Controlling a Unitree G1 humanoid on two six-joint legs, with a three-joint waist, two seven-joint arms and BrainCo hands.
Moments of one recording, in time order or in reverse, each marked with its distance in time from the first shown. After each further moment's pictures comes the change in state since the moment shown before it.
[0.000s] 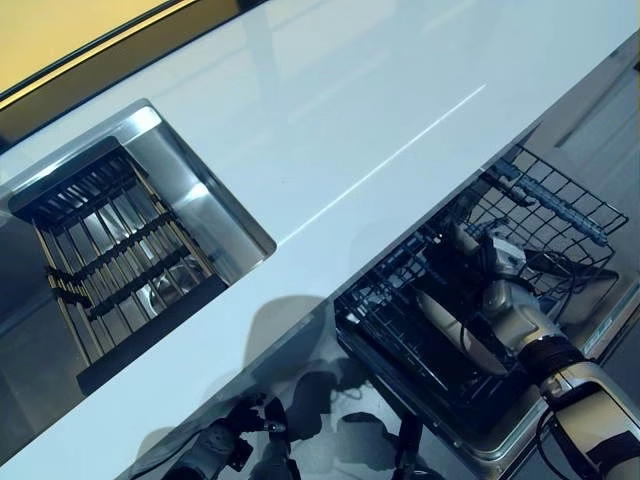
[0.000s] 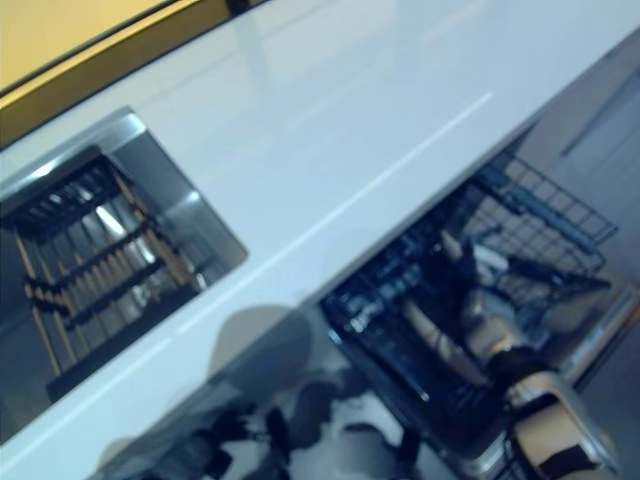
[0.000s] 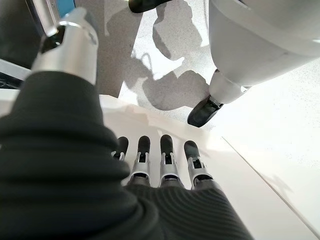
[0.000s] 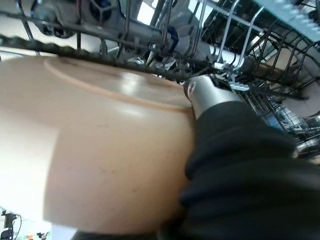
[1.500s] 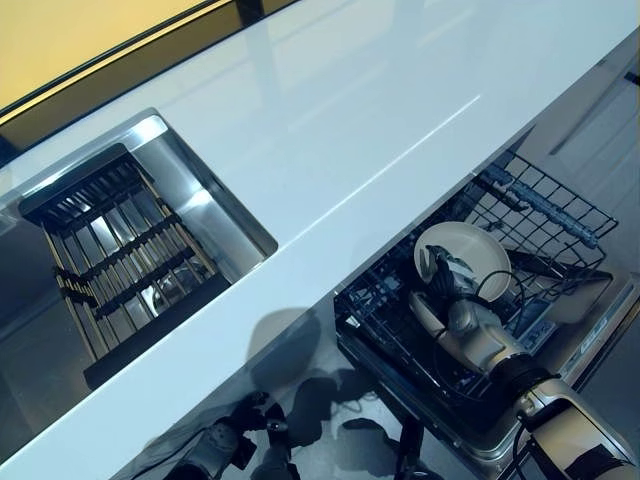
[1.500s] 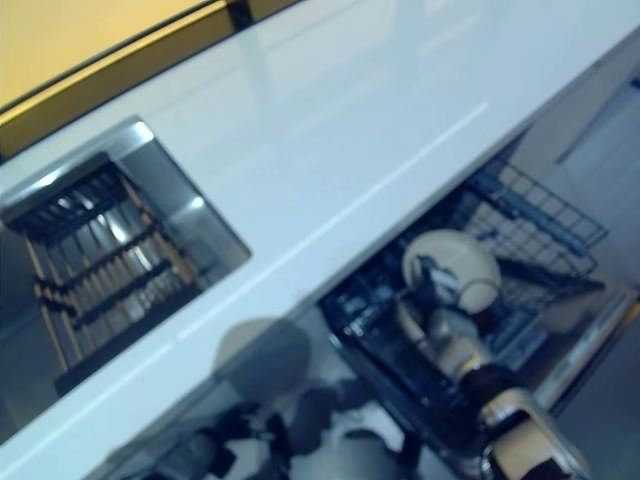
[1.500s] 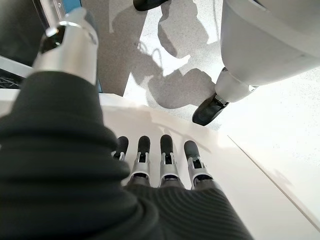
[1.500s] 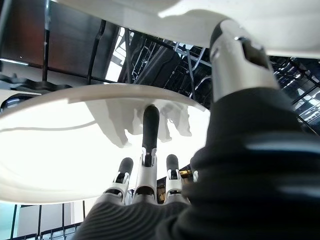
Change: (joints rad) left arm -0.012 -0.016 0.000 0.007 0.001 0.014 0.007; right arm 0.066 0.115 0.043 -0.064 -0.018 -0.020 0.070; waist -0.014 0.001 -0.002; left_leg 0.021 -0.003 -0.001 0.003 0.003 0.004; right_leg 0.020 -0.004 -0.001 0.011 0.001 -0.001
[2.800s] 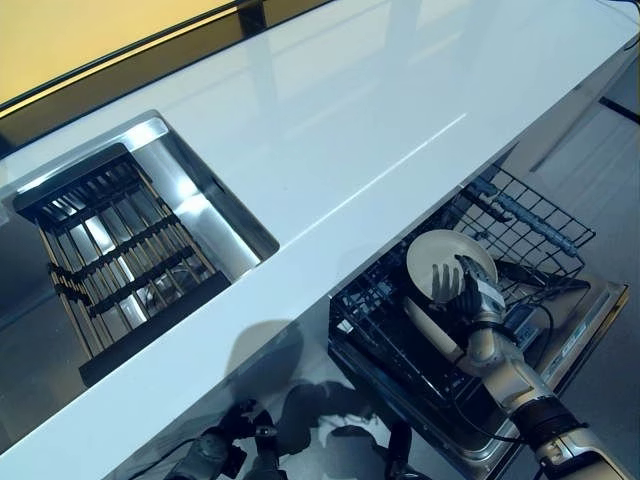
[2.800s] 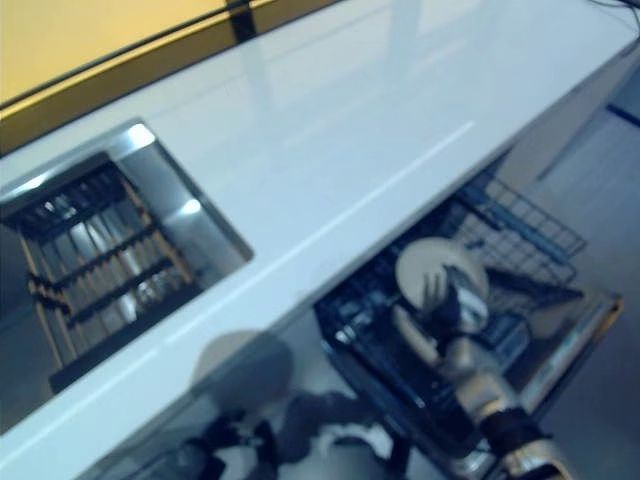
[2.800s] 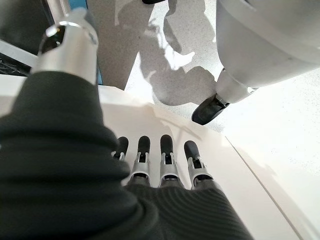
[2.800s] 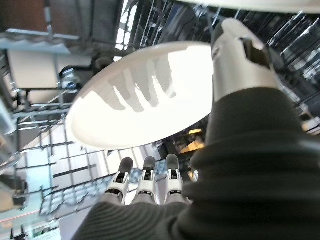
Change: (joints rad) left arm 0.067 0.016 0.069 0.005 0.002 -0.020 0.024; right arm 0.283 -0.032 -0.204 -0.258 -0.012 -0.047 -0.136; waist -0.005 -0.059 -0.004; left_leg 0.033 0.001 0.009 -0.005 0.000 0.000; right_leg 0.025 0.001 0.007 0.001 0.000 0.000
